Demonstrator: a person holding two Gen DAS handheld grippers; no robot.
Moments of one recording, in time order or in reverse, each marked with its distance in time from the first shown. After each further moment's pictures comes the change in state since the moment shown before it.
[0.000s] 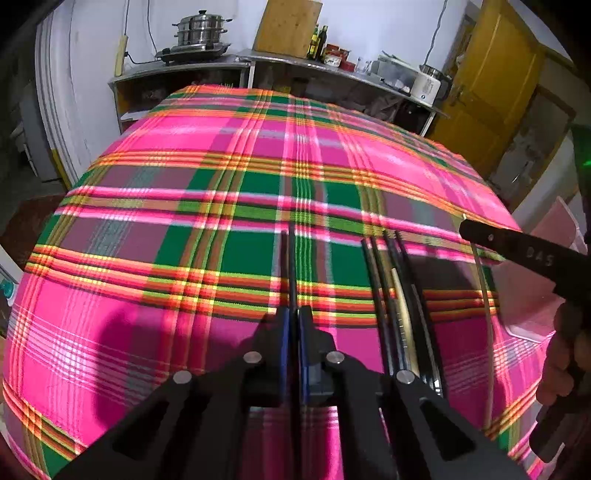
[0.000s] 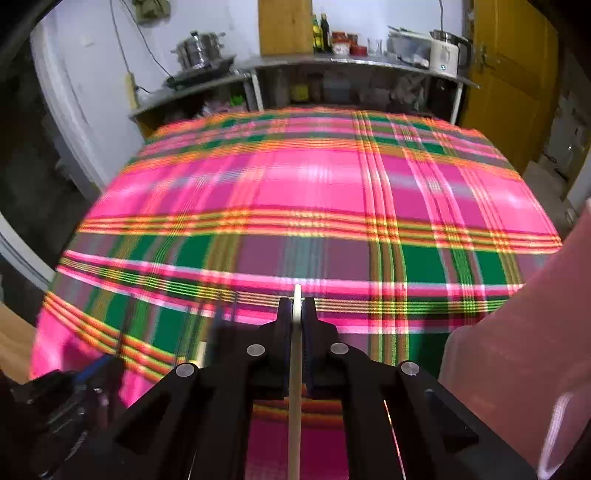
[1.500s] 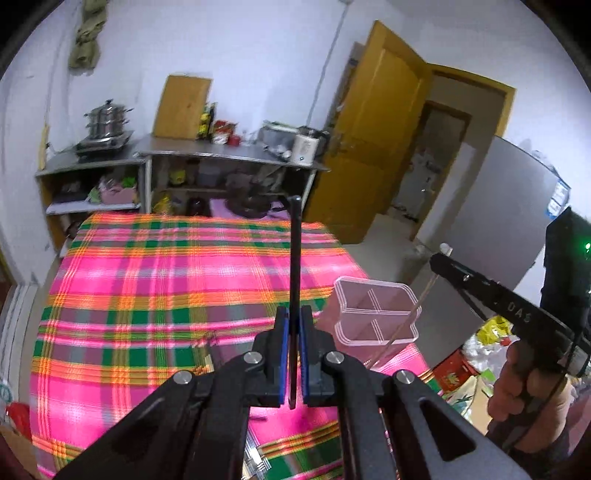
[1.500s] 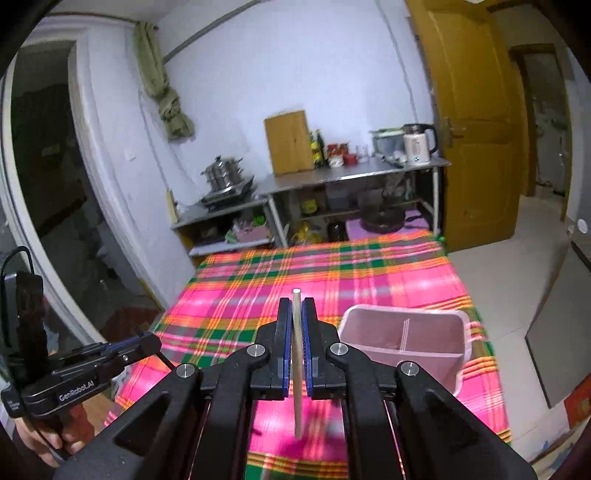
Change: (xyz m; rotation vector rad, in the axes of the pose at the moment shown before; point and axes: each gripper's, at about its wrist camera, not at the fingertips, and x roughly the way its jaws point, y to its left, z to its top) left arm -0.176 -0.121 0.056 0.203 -0.231 -0.335; right arm -0.241 -0.084 -0.009 0.116 -0.412 0.103
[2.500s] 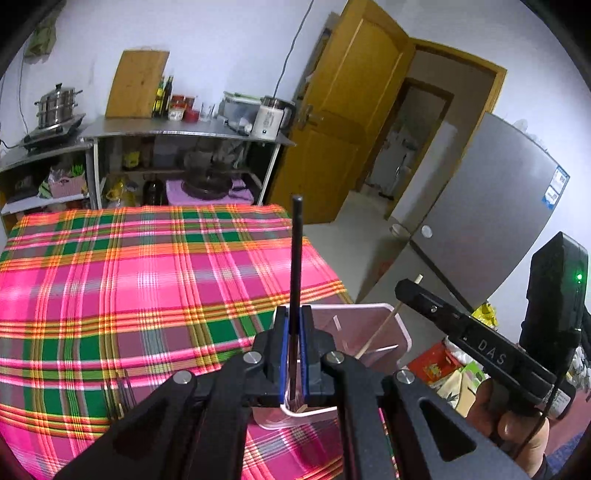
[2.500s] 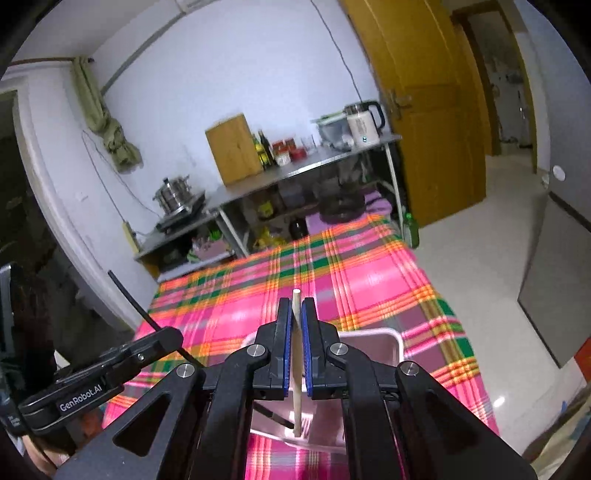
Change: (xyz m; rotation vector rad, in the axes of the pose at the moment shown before) left arm 0.129 -0.045 0.021 0.012 0.112 -0.103; right arm 0.065 -0.099 -0.004 0.177 0.046 -0.078
